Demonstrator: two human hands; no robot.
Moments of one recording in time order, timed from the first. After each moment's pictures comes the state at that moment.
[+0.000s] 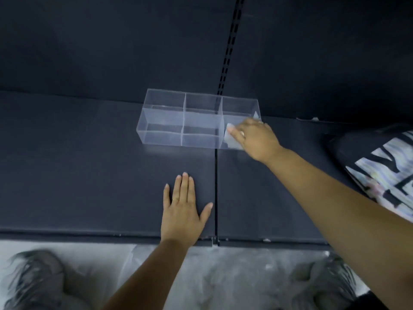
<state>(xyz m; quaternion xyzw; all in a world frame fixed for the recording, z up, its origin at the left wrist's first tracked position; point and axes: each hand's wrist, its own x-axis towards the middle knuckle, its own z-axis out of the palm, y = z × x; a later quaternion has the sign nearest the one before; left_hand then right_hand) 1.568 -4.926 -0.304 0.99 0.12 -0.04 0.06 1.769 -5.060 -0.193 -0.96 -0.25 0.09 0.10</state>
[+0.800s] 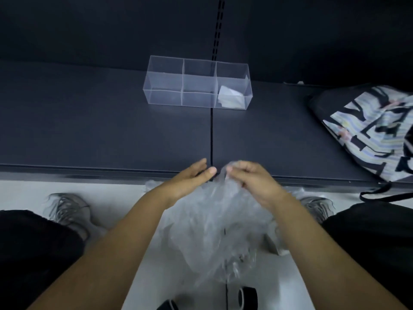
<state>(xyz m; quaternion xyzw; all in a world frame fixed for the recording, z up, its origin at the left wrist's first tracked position) 1.489 -4.933 -0.221 0.73 0.14 -0.29 0.60 1.538 -5.129 -0.197 -0.71 -0.01 0.34 0.61</state>
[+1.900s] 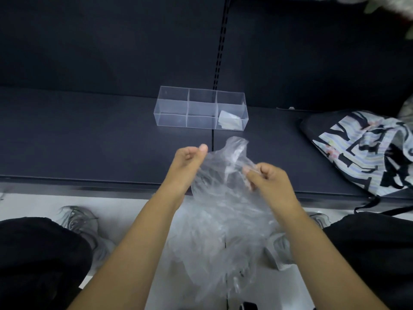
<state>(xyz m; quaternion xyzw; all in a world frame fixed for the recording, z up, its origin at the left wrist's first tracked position) 1.478 -4.947 -0.137 0.67 0.24 -0.01 0.70 1.508 -5.141 -0.124 -0.80 -0.04 0.11 0.59</state>
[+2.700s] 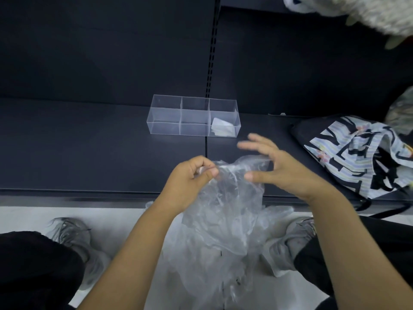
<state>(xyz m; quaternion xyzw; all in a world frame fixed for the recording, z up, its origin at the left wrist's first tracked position) 1.476 -4.957 -0.122 0.79 0.01 0.03 0.61 1.559 -5.179 -0.084 -0.82 -0.26 0.22 0.45</state>
